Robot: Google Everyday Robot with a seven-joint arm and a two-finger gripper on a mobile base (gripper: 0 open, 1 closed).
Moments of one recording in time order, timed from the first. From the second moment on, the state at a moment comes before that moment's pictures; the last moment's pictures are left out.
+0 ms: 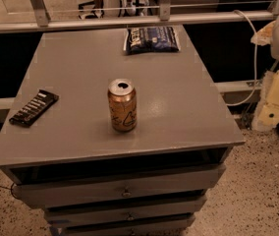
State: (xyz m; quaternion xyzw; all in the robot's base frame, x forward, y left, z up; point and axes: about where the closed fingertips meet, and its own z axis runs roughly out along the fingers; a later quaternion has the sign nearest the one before) arm 0.438 -0.216 0.977 -0.60 0.78 -0.04 0.16
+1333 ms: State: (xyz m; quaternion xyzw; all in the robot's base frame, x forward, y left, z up) arm 0.563 -0.212 0.956 -0.55 0.78 0.01 0.30
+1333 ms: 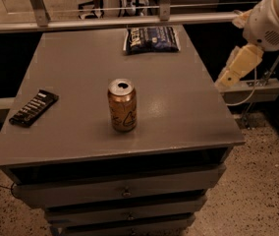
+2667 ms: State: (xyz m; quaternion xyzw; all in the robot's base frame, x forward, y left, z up) arm 0.776 -0.112 0.928 -0.47 0.75 0.16 0.44
